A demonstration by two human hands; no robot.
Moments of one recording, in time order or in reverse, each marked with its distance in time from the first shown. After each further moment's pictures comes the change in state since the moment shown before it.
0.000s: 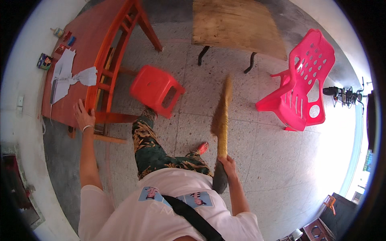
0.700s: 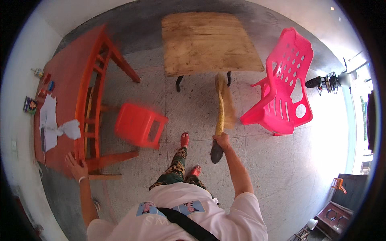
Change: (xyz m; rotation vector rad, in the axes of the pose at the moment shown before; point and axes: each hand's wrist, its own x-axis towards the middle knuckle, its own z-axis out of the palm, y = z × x) left_hand 0.007 0.008 -0.002 -0.059 0.022 -0.013; right_hand 0.242 -0.138 -0.029 -0.614 0.376 -0.181
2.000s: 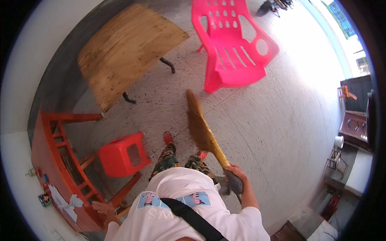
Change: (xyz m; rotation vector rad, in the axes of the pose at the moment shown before) left_hand -0.031 0.152 0.048 0.336 -0.318 -0.001; right_hand -0.214 0.183 -0.154 1.122 -0.297 0.707
